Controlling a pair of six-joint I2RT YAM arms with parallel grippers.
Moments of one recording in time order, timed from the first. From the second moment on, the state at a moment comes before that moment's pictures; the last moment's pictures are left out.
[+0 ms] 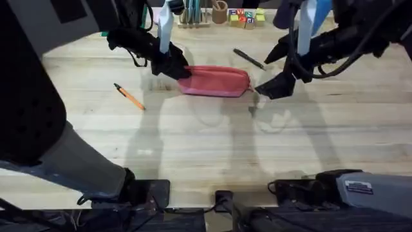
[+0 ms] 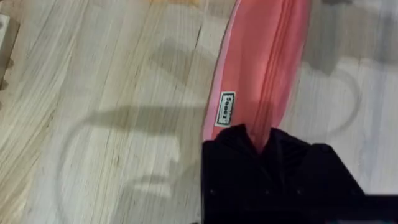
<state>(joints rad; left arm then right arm) -0.05 1.80 1.26 -0.85 0.73 1.18 0.10 1.45 1.16 -0.94 -0.57 -0.92</state>
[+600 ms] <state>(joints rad) -0.05 1.80 1.26 -0.85 0.73 1.18 0.10 1.45 1.16 -0.99 -0.55 -0.91</state>
